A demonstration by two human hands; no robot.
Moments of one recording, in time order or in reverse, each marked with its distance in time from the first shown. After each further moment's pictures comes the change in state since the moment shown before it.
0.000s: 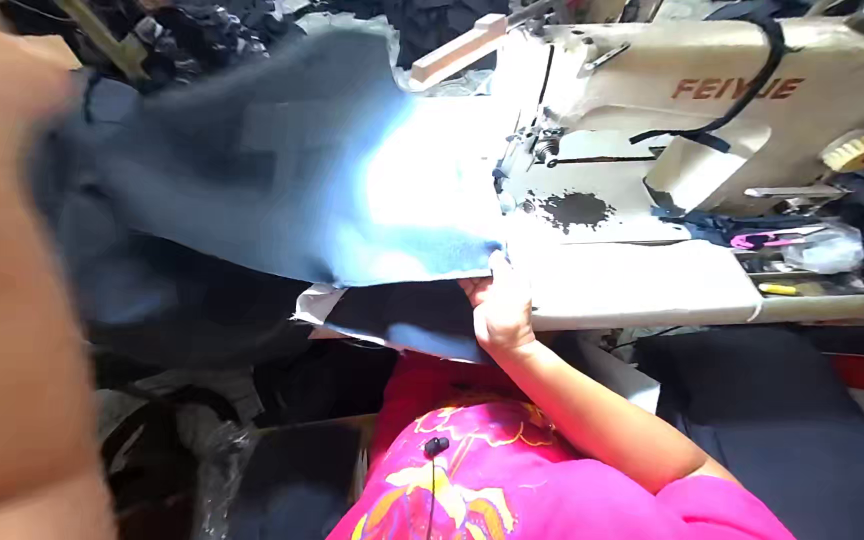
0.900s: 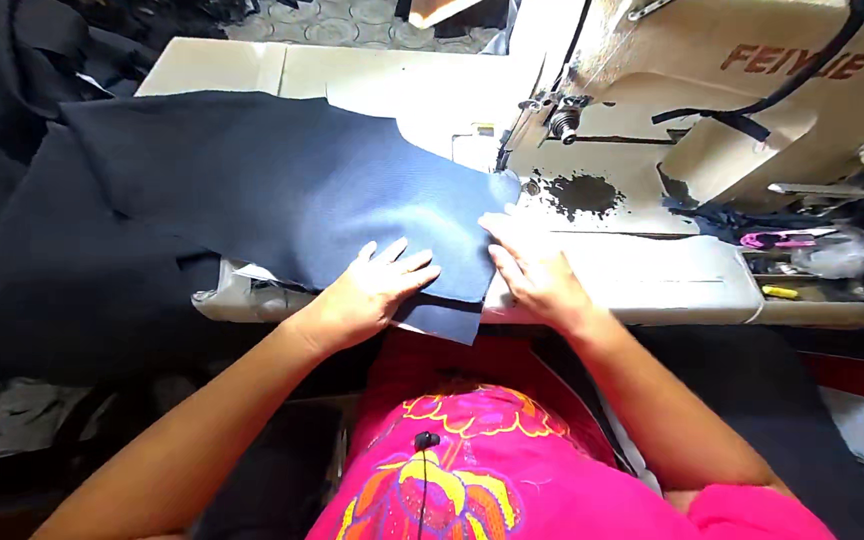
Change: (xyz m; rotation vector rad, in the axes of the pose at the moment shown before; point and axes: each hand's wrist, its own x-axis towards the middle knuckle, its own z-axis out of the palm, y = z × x) left_hand -0.210 0.094 0.178 -0.311 -0.478 0.845; right_hand 0.053 -0.047 -0.072 -1.472 -0.609 -0.691
